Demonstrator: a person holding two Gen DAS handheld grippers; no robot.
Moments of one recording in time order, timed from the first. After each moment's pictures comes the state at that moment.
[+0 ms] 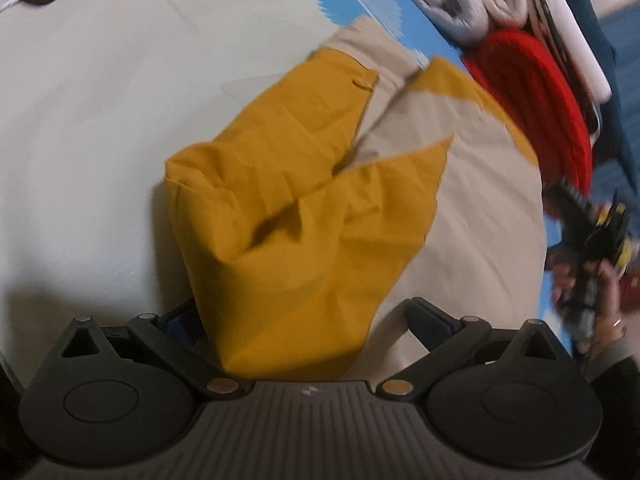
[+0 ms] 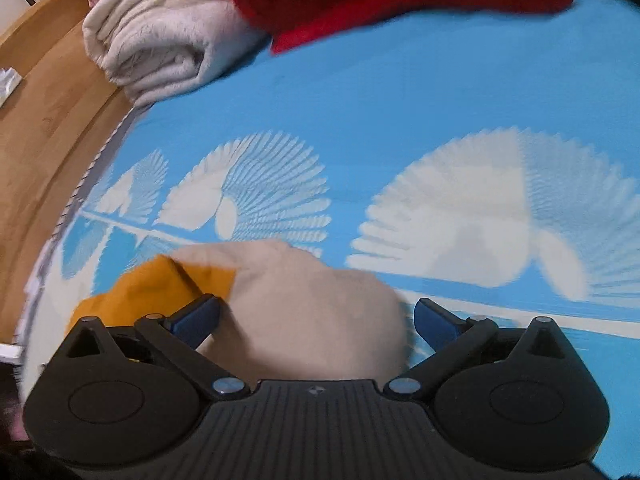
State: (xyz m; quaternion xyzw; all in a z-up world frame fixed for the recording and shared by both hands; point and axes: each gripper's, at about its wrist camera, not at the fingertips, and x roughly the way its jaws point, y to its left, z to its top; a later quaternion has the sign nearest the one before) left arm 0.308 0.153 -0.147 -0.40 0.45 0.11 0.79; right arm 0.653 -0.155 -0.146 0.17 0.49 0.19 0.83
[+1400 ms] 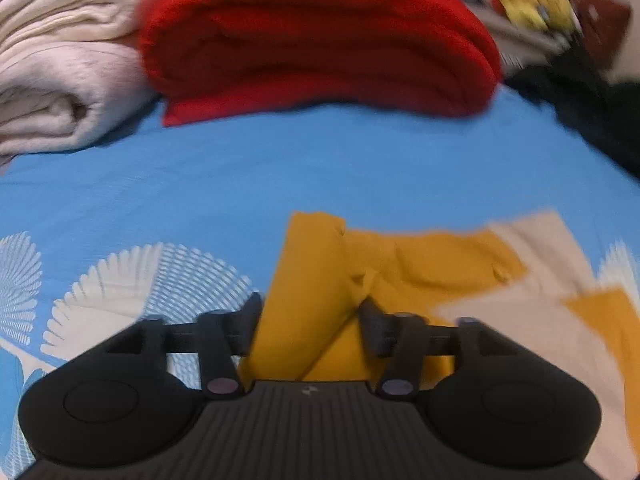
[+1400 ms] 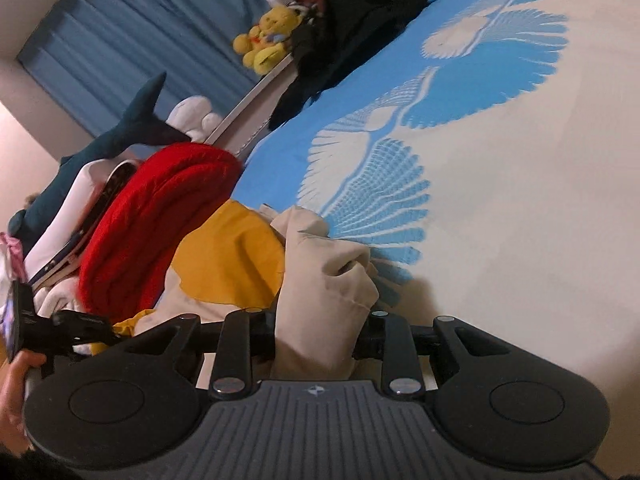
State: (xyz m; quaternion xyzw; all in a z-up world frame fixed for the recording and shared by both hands) left arm 0.747 -0.066 -0.074 0.04 0.42 -0.05 0.90; right arm 0.371 -0.316 -0.205 0.43 0.16 -0.17 0.87
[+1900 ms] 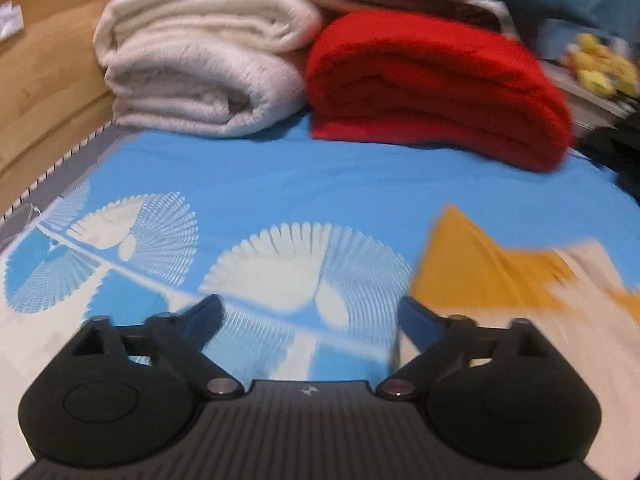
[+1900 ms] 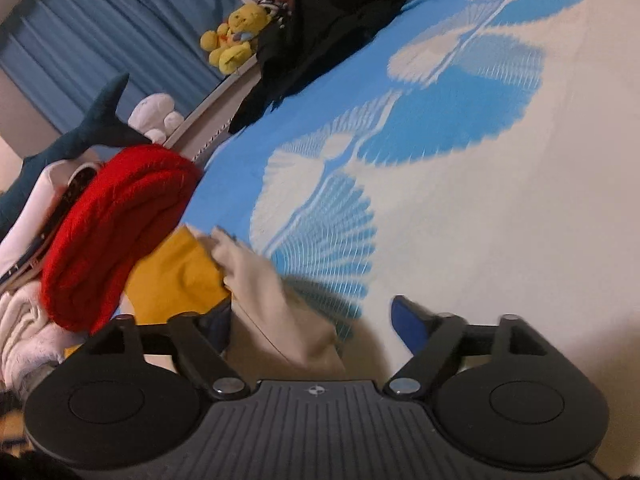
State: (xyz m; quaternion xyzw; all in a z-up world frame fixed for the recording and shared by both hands) left arm 0.632 0.044 -0.024 0.02 0.37 0.05 0.93; right arm 0.357 -0.359 -0.177 0.41 0.20 -0.22 0.86
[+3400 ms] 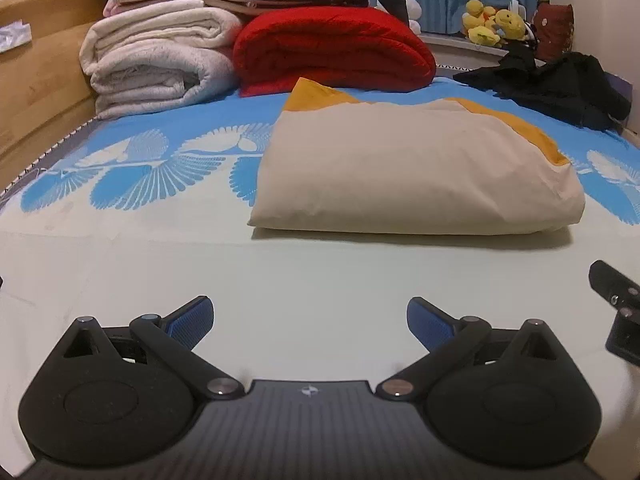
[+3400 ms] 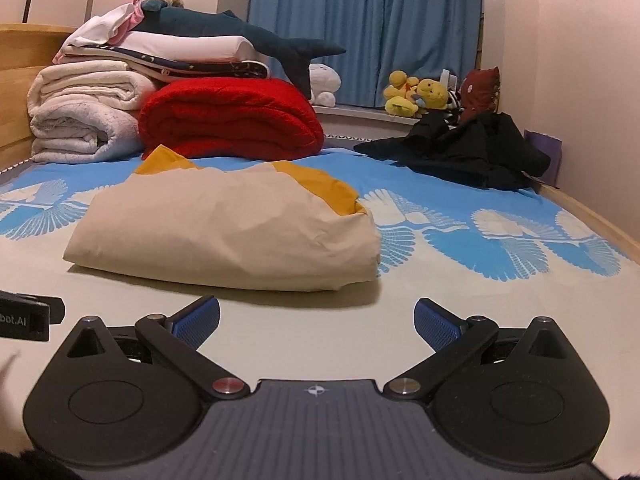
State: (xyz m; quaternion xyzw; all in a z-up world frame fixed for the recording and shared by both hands) left arm 0.304 -0.032 -0.092 0.06 0.34 -0.03 0.94; right arm 0.217 -0.217 -0.133 -0.01 0.22 -0.11 0.97
